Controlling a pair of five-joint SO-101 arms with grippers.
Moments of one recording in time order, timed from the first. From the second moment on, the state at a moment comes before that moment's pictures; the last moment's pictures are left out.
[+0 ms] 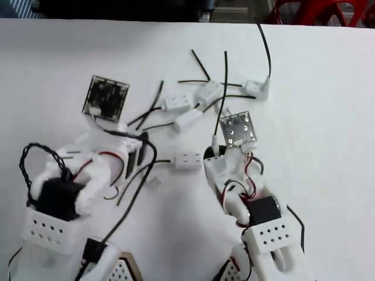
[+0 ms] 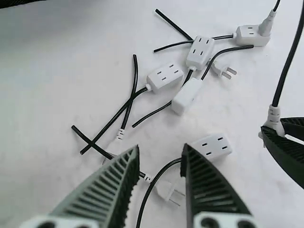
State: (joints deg) left arm 11.9 -58.5 40.3 70.4 0.4; right arm -20.0 -66.2 72.1 42.5 2.0
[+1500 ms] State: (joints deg) left arm 13.6 -73.9 68.9 50.4 -7.6; right arm -44.2 -80.1 73.4 46.6 1.9
